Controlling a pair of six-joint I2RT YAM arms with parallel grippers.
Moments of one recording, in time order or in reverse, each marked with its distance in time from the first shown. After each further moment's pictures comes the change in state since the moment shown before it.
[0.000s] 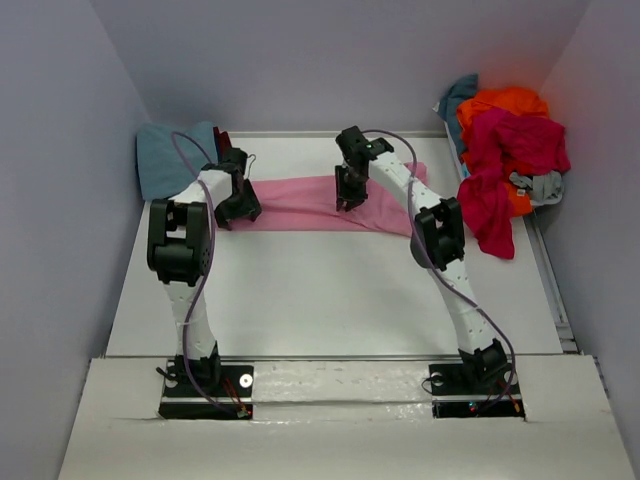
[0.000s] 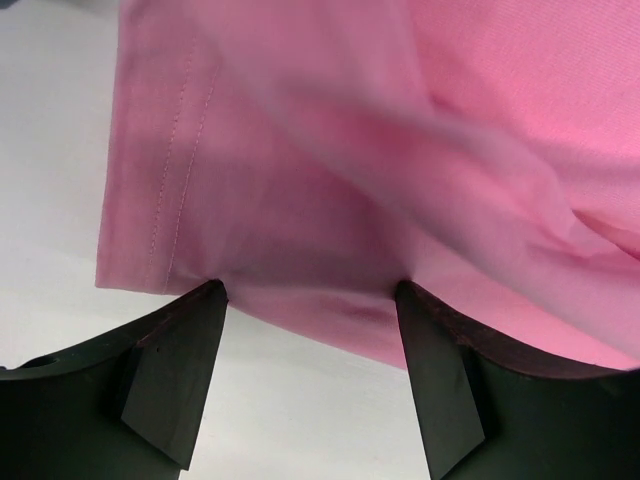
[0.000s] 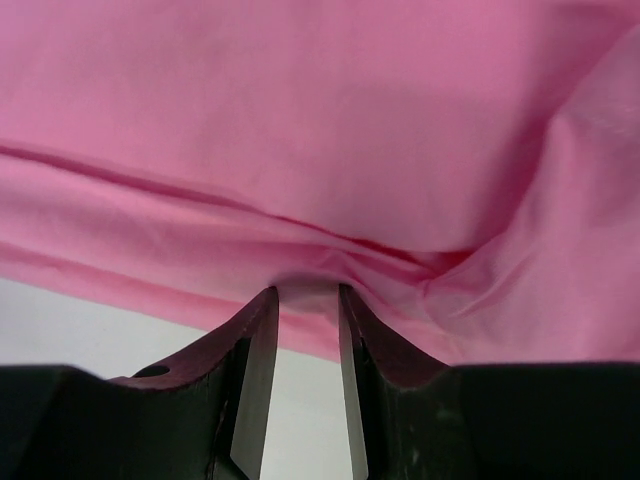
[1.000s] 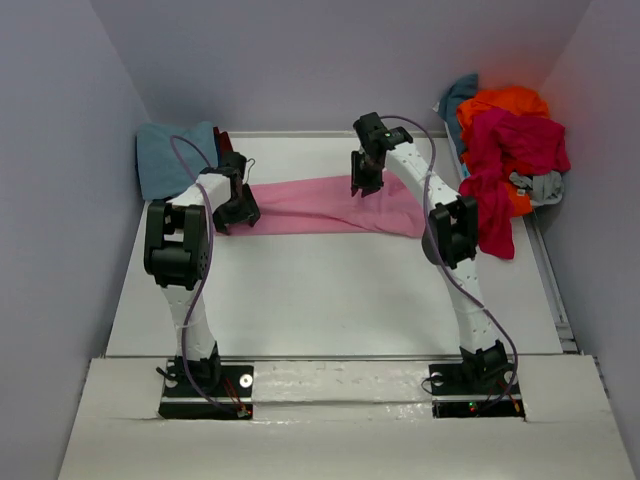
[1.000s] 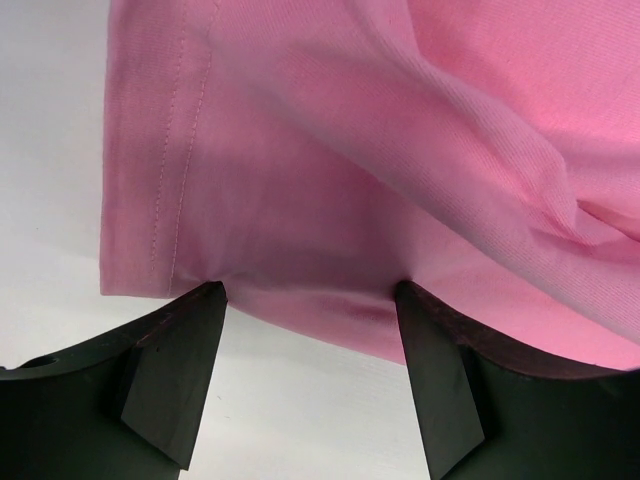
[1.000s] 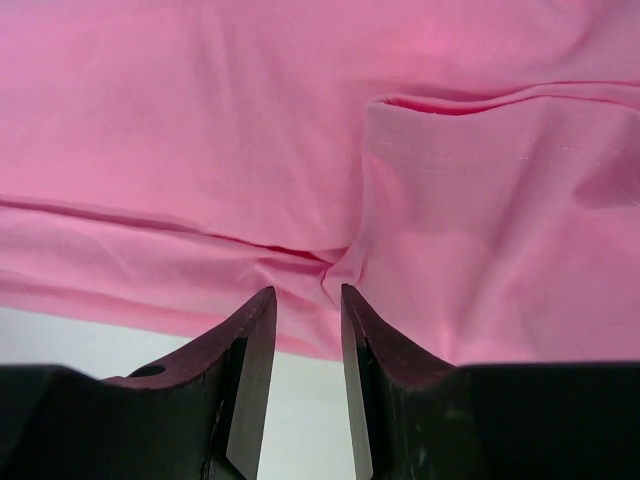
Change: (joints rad) left arm 0.000 -0.041 -0.063 -0.004 0.000 0.013; right arm -0.074 -0.056 -0.014 -0.001 0.043 -0.024
